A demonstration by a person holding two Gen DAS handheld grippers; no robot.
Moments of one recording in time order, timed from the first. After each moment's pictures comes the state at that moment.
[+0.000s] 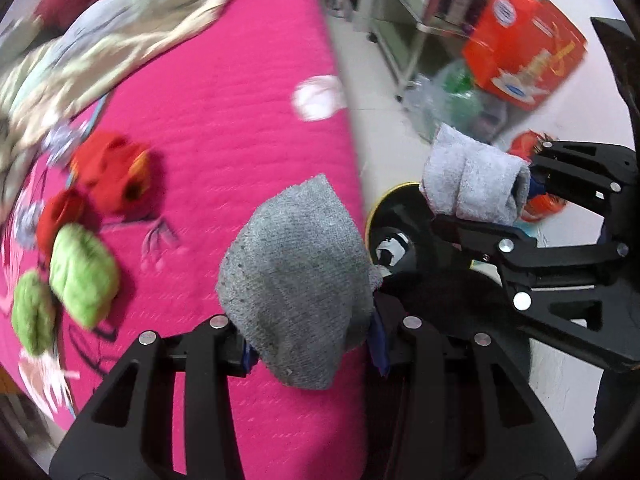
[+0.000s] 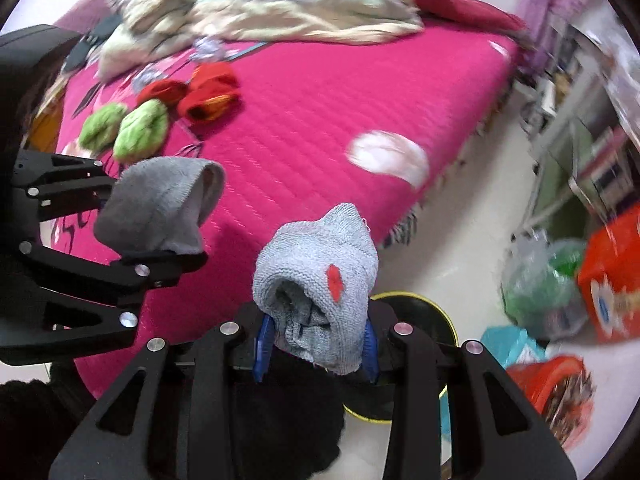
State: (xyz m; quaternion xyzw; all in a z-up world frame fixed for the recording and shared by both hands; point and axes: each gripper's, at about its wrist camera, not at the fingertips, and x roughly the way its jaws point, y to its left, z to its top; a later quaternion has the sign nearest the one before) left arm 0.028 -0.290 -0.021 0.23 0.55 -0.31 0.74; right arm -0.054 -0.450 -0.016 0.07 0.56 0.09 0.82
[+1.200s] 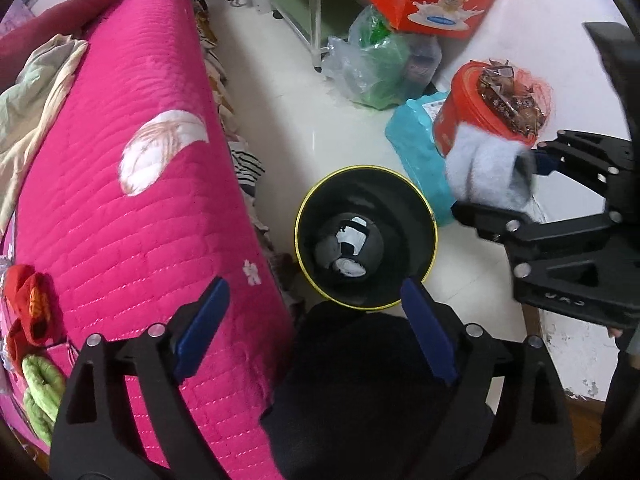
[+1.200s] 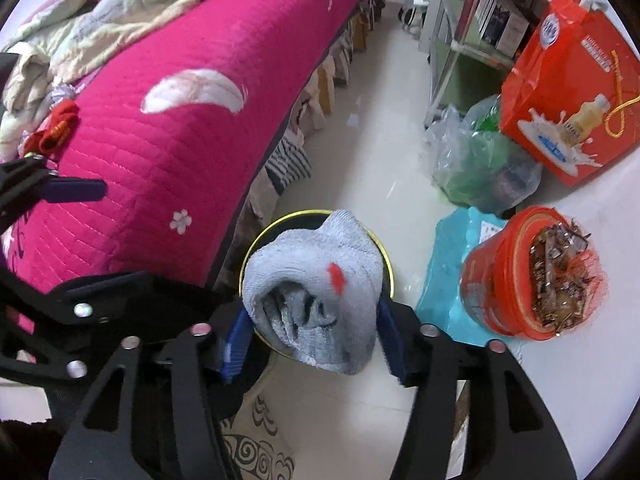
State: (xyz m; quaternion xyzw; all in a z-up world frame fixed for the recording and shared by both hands) left arm 0.000 -0.401 -0.061 0.33 0.53 -0.40 0.67; right arm -0.131 -0.566 -0.079 0.18 0.61 -0.09 0.76
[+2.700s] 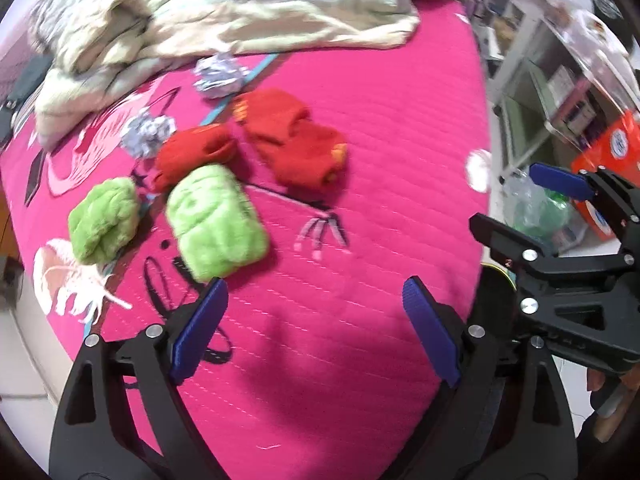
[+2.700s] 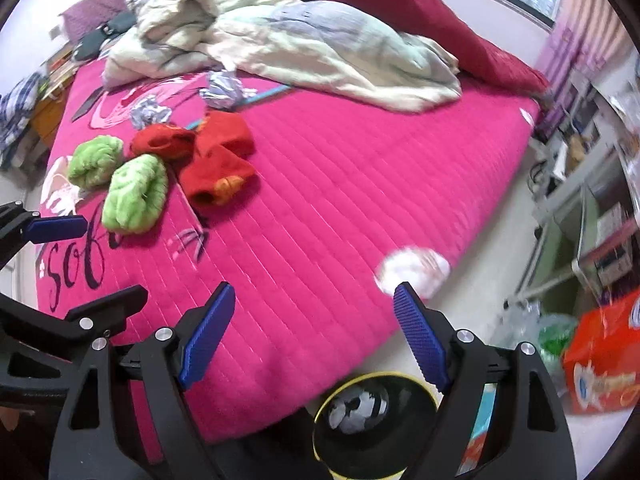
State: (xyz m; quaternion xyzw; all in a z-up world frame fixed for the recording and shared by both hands) left arm 0.080 -0.192 0.000 0.08 0.56 -0.09 0.82; right arm 0.048 -0.396 0.000 0.00 0.52 0.12 0.85
